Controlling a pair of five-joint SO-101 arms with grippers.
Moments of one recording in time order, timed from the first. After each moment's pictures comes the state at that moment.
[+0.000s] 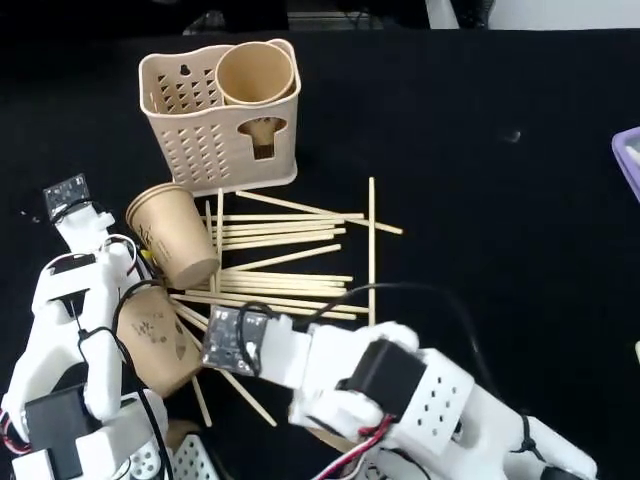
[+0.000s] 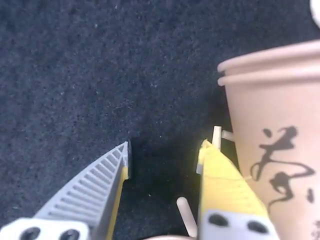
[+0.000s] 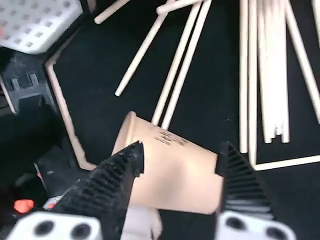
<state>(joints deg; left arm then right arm) -24.4 -17.9 58.0 33.7 5.1 -60.2 -55.0 45.6 93.8 14.9</state>
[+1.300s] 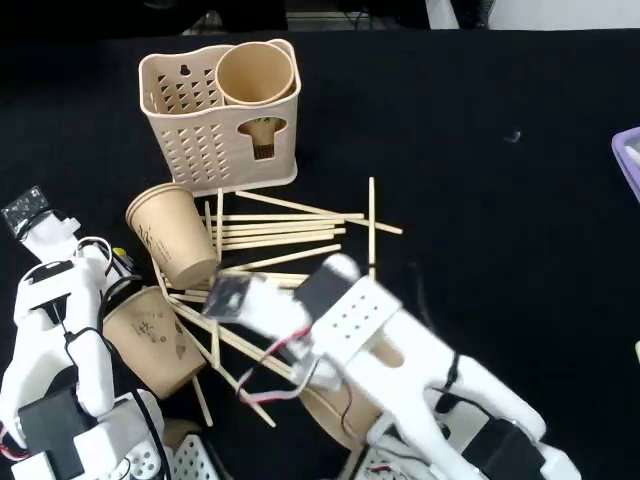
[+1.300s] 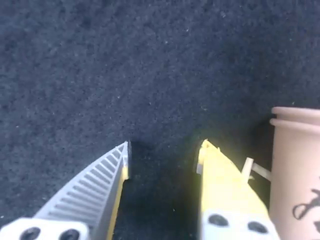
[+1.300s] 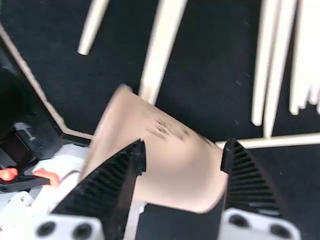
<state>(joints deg) -31.2 -17.9 58.1 31.7 11.9 -41.6 -26.9 42.6 90.8 31.0</state>
